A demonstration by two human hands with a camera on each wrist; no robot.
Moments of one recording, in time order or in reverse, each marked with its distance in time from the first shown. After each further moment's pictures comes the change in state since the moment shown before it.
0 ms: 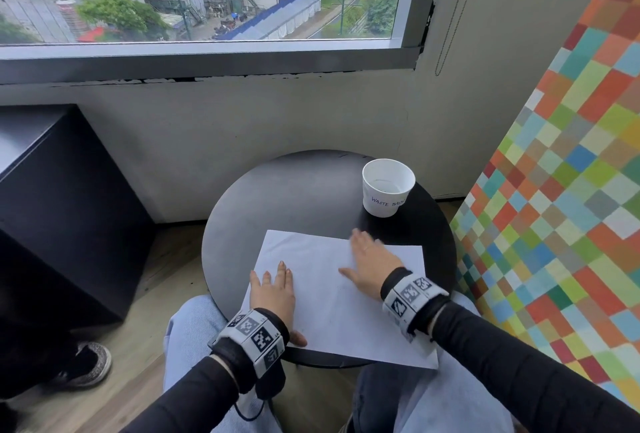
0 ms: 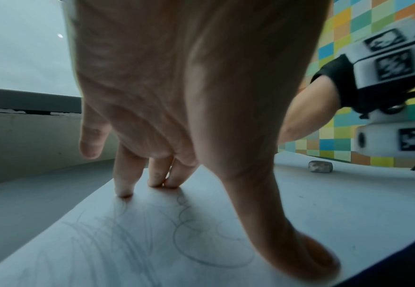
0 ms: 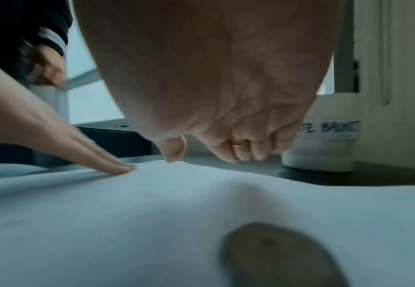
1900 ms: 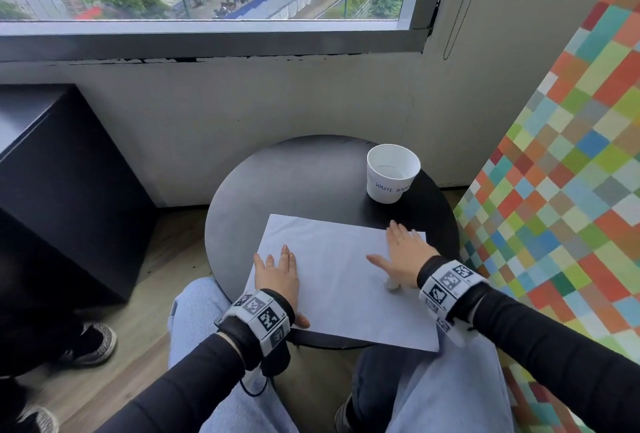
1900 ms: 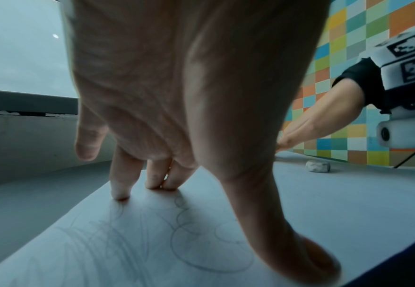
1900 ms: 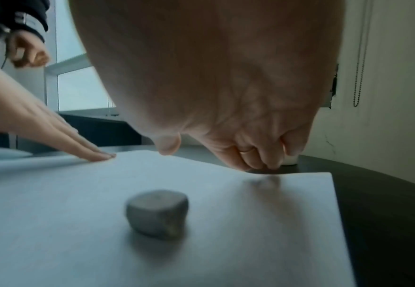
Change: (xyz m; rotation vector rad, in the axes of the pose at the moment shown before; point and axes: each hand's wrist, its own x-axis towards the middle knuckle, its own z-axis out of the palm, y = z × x) left_hand -0.001 0.002 -0.001 0.018 -0.023 -0.001; right_hand -0.023 0.035 -0.003 -0.047 -0.118 0.088
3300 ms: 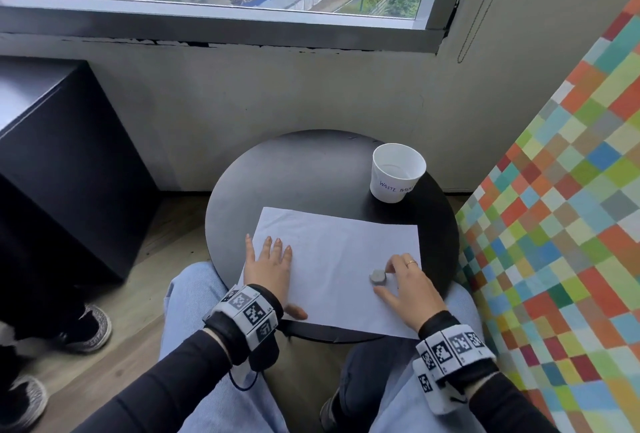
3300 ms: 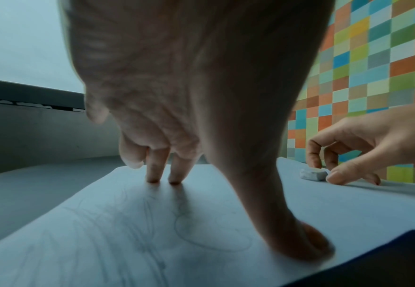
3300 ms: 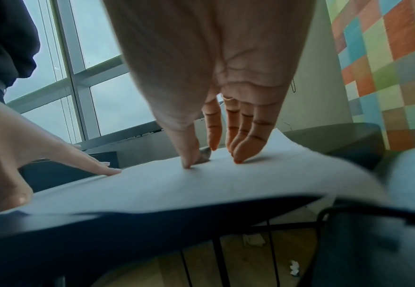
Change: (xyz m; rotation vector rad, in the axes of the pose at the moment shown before) left_hand -0.007 -0.006 0.008 -0.020 0.065 -0.033; right_hand -0.040 -0.005 0.056 0.451 0.378 -0.009
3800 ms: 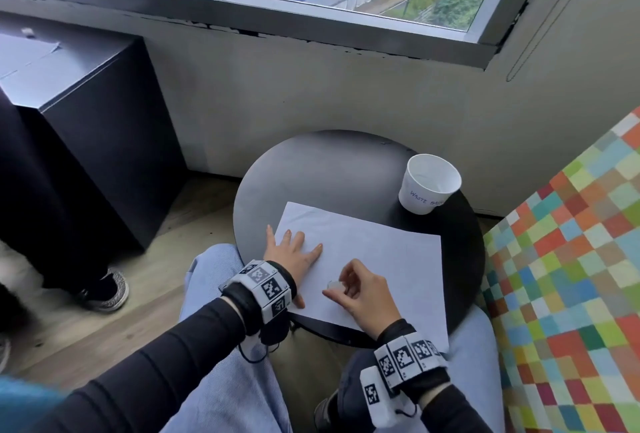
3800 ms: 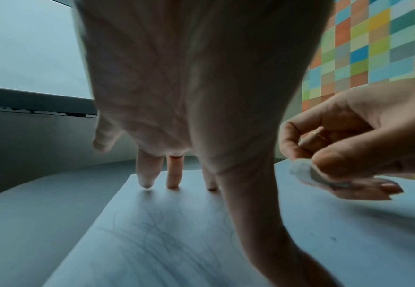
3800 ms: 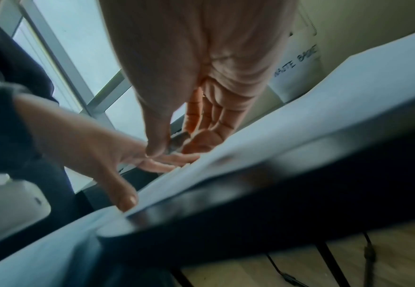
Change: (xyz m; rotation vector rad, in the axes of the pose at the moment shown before) left_hand 0.009 -0.016 -0.001 -0.084 0.000 0.108; right_hand 0.009 -0.074 0.044 0.501 -0.024 -0.224
